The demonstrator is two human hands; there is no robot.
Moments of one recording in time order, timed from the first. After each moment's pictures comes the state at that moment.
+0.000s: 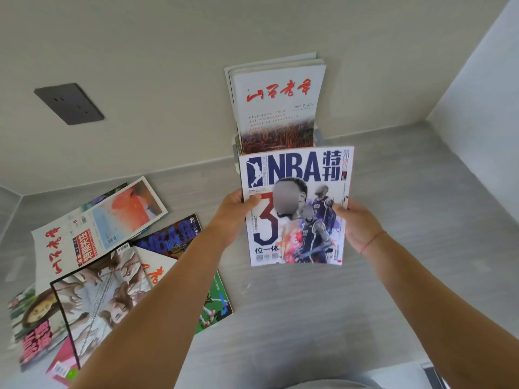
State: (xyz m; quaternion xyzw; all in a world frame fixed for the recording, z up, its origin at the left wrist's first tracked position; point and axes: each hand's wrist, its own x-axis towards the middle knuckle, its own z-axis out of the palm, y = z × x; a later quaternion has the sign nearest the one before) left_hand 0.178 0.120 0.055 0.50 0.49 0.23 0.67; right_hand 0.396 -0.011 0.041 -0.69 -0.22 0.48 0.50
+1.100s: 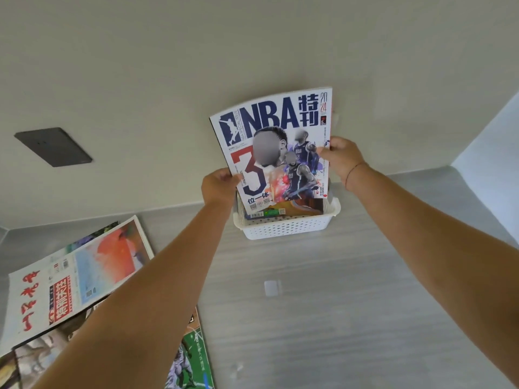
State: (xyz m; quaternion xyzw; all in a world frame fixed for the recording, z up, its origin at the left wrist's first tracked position) left_hand 0.251 0.284 0.078 0.52 0.63 0.36 0.45; right_hand 0.485 0.217 0.113 -0.72 -0.38 0.32 0.49
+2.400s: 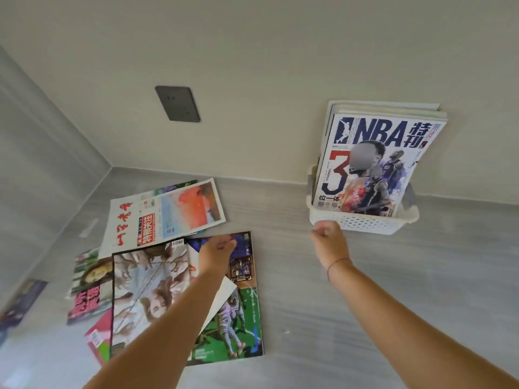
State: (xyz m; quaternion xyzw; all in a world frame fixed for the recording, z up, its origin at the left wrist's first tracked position) left_hand 0.037 0.149 -0.006 0.44 0.75 0.30 0.39; right_hand 0.272 0.126 0.033 -0.73 -0.38 0.40 0.41
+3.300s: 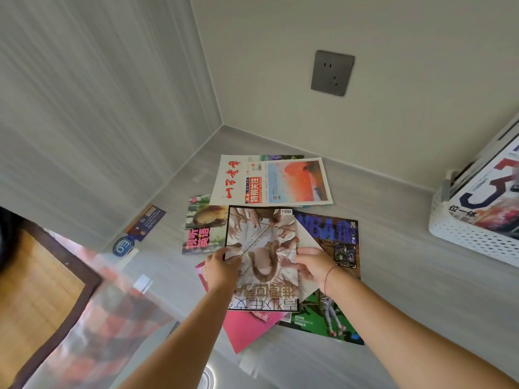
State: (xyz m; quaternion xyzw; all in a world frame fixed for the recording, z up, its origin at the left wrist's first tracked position) left_hand -0.172 0.042 -0.031 0.30 0.85 0.27 0.33; right_hand 0.028 0.100 -0.020 -0.62 -0.35 0.69 0.18
